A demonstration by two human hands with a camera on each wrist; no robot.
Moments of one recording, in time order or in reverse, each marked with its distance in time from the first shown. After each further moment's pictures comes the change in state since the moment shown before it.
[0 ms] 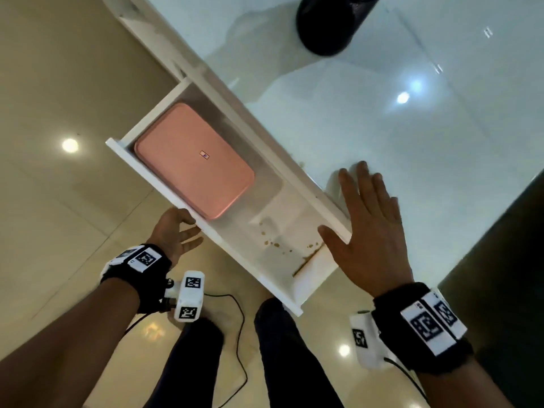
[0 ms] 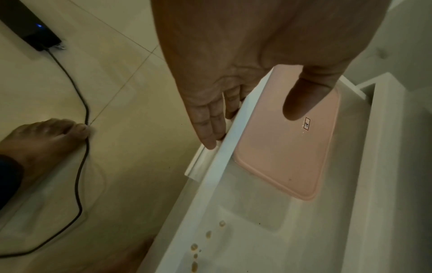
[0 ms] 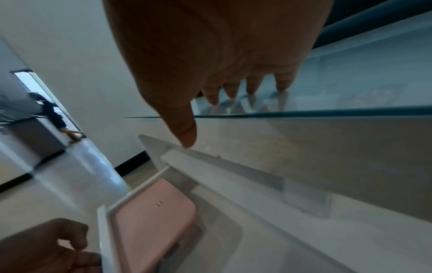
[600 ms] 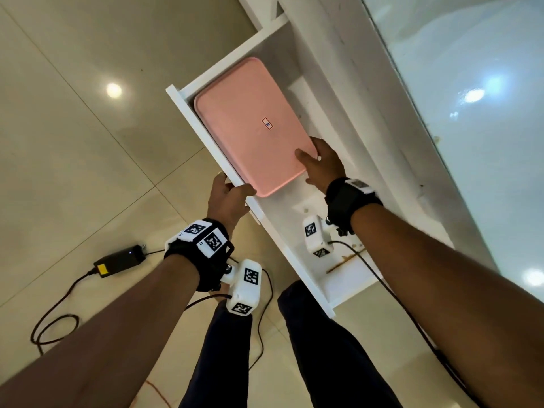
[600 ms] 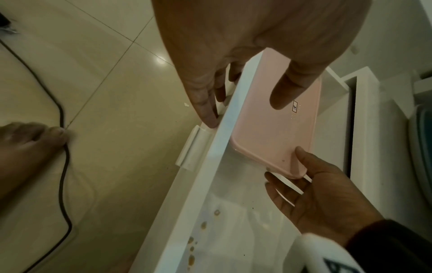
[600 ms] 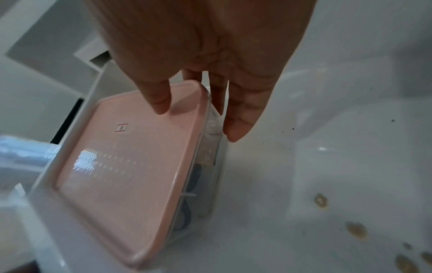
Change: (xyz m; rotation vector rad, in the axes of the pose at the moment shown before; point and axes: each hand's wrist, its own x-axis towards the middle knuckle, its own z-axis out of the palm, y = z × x) left_hand 0.018 -0.025 -0.027 -0.030 0.108 0.081; right_hand 0.142 -0.100 0.195 0.837 -0.392 0.339
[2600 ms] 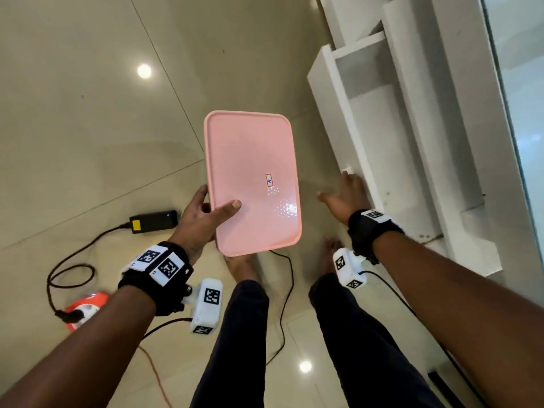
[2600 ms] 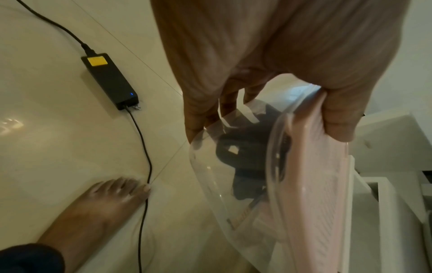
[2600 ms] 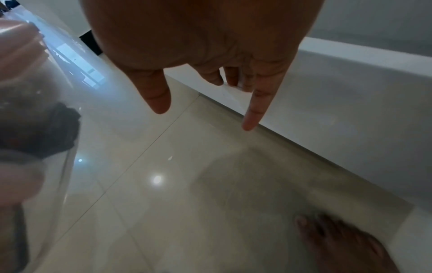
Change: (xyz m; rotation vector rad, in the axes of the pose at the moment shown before) left_hand -0.060 -0.063 -0.189 -0.161 -0.142 0.211; right_hand -0.066 0.032 0.071 -0.832 -0.004 -0.037
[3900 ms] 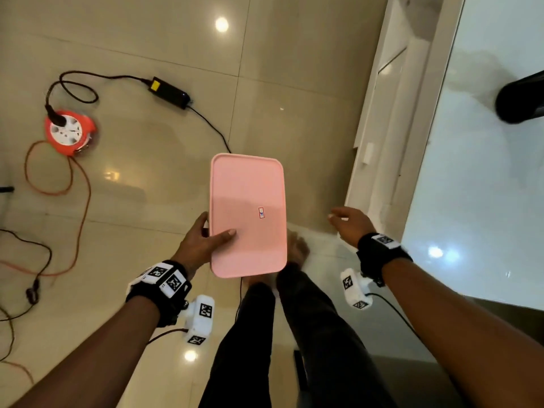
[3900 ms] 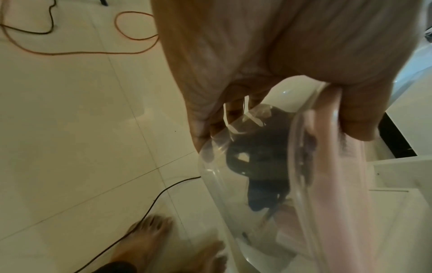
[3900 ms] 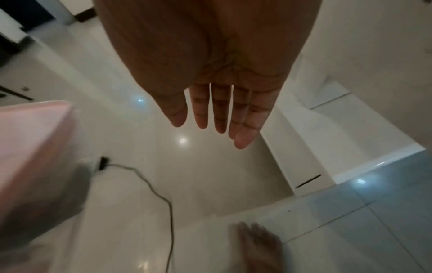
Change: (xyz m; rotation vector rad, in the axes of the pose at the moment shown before) left_hand -0.250 -0.219 0.175 -0.314 0.324 -0.065; right_hand -0.149 0.168 -0.110 -0.268 -0.308 -0.285
